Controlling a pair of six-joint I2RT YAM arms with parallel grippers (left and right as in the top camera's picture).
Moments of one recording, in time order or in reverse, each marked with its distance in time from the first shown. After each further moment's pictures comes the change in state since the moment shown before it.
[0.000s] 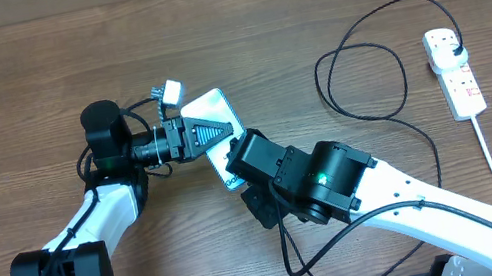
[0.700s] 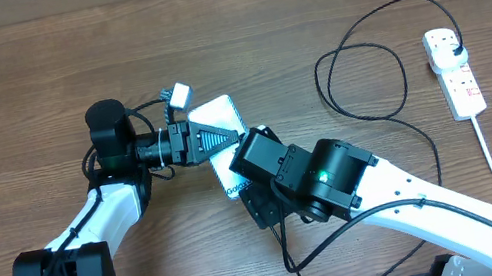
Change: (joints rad) left arm -0.016 0.000 0.004 -0.003 0.081 0.000; right arm -0.009 0.000 0.000 -0.051 0.002 0.101
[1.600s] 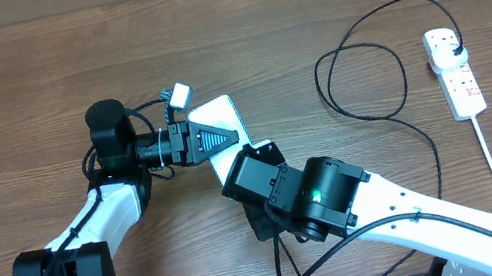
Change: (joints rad) left arm 0.000 0.000 0.000 0.000 0.002 0.000; right arm 0.091 0.000 -0.002 -0.029 0.033 0.230
